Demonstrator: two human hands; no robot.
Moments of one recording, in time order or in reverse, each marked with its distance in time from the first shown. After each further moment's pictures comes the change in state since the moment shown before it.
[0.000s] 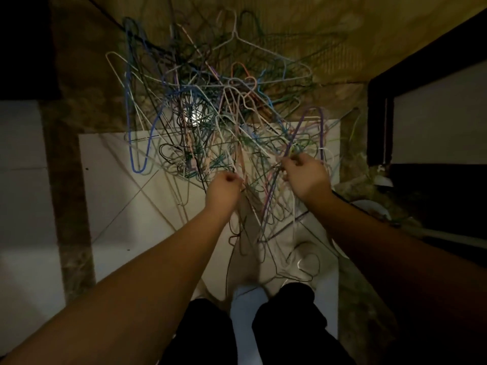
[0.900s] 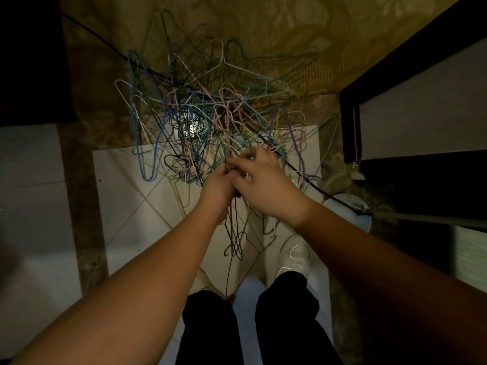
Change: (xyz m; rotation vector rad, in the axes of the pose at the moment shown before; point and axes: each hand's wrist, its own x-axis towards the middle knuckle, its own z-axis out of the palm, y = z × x) left_hand -0.088 0.054 -0.035 -0.400 -0.194 0.067; right_hand -0.113 -0.076 -0.032 -0.281 -0.206 -0.547
